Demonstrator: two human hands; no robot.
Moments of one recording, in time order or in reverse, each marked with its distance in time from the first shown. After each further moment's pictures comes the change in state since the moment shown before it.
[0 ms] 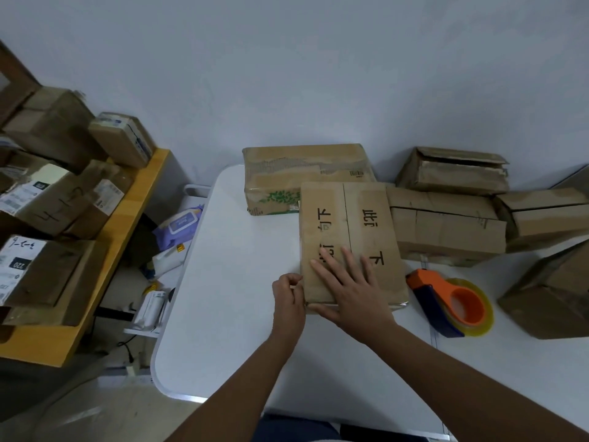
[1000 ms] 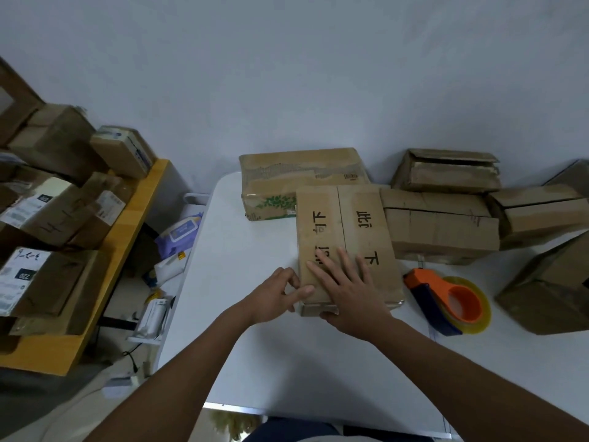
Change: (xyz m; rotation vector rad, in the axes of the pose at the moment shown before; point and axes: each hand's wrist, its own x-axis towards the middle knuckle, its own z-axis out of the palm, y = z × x) left_hand 0.043 0.030 -0.056 0.430 -0.625 0.075; right_hand 0.000 0.006 -0.006 -0.011 -0.066 -0.051
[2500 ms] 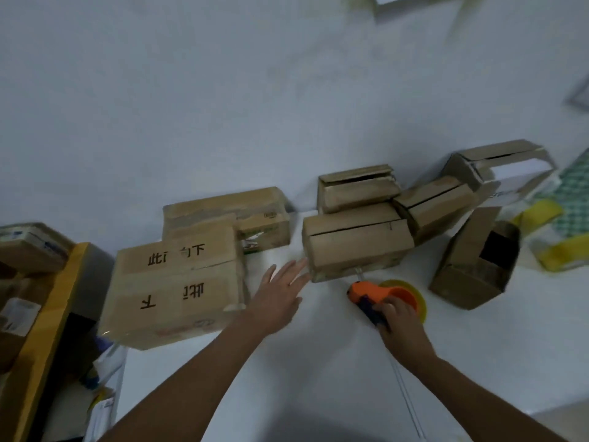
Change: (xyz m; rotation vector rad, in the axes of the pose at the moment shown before) left_hand 0.086 0.099 0.044 0.975 0.036 0.525; right_hand -0.116 0.124 0.050 0.458 0.128 0.740
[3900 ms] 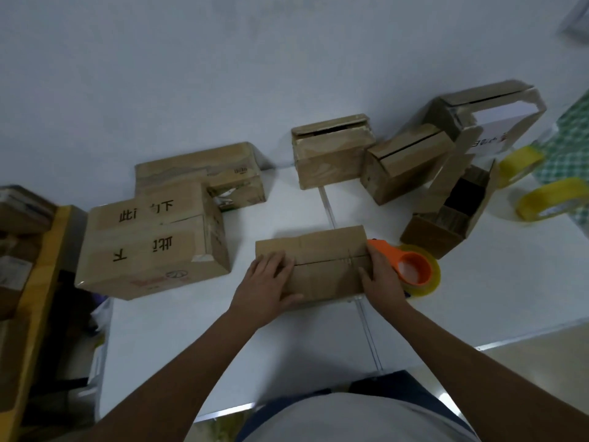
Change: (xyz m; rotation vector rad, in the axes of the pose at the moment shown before) left_hand -0.038 0.078 0.039 0.125 -0.099 -0.110; right_hand -0.026 0.022 -0.018 0.558 0.080 0.074
